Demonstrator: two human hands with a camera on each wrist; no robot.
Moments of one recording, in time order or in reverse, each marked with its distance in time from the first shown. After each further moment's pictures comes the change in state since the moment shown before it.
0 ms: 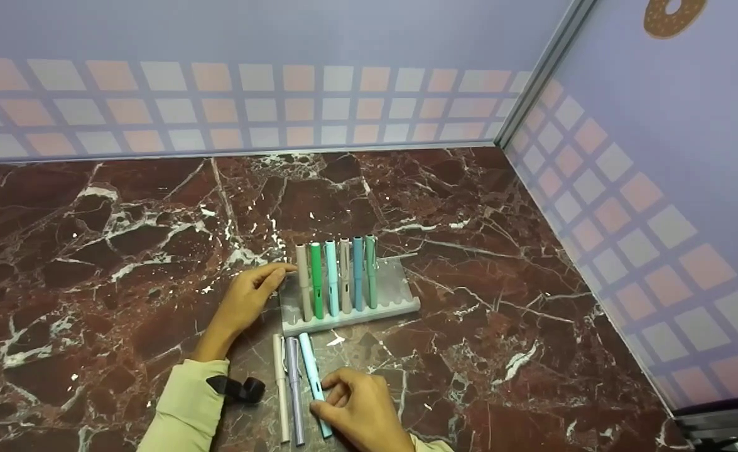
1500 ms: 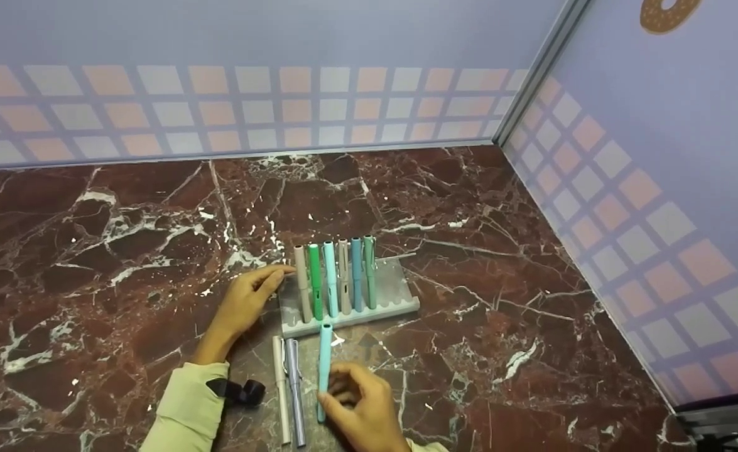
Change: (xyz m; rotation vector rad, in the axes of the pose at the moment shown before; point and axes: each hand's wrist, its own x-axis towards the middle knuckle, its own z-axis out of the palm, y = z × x) left_hand -0.001 0.000 -0.001 0.017 -0.006 -0.028; right_hand -0.002 0.011 0.009 0.297 0.156 -0.266
